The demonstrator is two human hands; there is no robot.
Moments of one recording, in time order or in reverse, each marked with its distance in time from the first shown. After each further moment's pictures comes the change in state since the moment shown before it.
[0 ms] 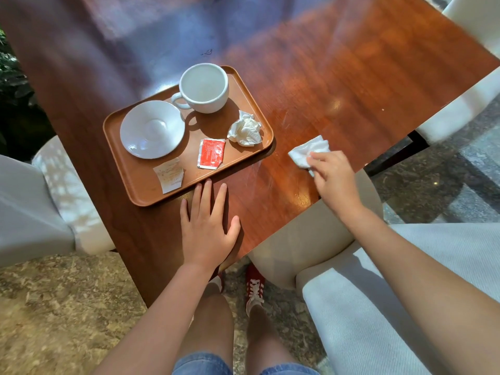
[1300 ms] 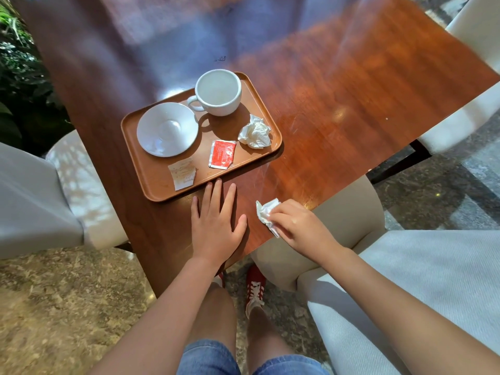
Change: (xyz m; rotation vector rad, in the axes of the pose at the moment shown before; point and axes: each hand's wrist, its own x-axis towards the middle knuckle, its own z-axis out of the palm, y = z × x) left_hand -0.001 0.001 -0.007 -0.019 -0.013 0.009; right_hand -0.061 -0.067 0.004 0.129 -0.427 -0.382
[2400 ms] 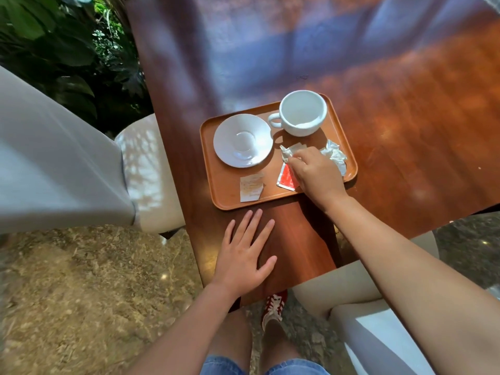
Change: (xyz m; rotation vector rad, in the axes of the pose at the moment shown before) left_hand -0.034 -0.064 -0.007 -0.047 -0.076 0.071; right_hand 0.178 -0.007 0.003 -0.369 0.140 -0.065
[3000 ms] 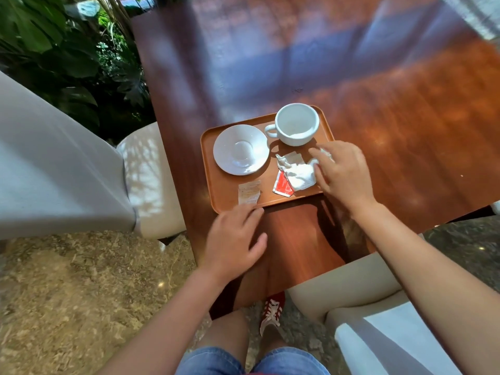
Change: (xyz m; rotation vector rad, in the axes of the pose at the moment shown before) left_hand 0.025 -0.001 -0.064 -0.113 0.196 0.063; right_hand -0.017 0.031 -0.047 -0.111 0.180 0.021
